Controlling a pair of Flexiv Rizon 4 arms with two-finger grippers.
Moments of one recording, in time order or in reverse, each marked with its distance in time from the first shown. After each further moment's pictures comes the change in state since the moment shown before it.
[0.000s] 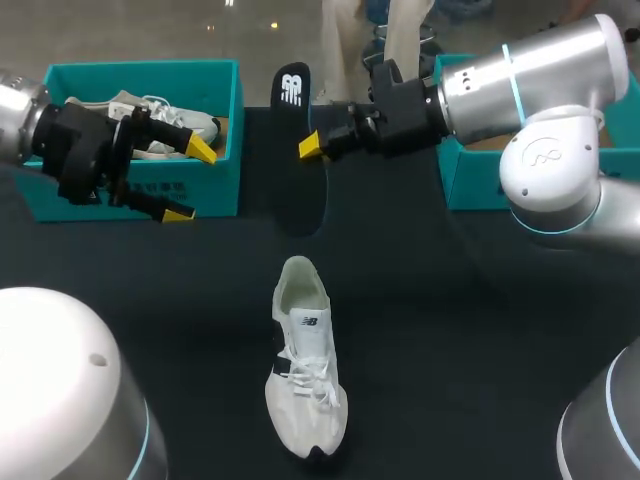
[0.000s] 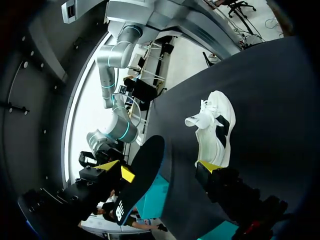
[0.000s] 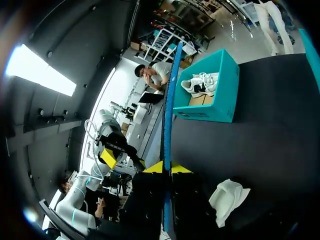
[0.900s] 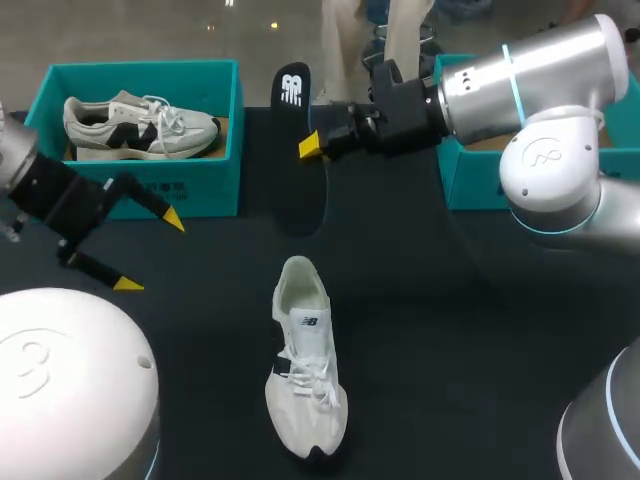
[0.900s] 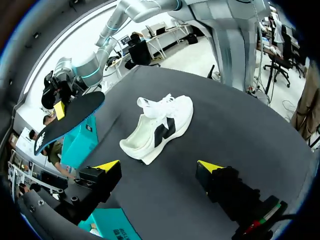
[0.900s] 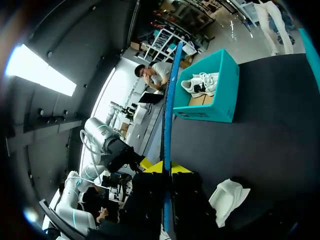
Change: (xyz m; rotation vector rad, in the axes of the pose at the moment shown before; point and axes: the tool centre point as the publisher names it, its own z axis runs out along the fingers) left arm 0.126 -0.026 -0.030 -0.259 0.374 -0.681; right arm 0.000 0.000 0.000 0.000 0.000 0.000
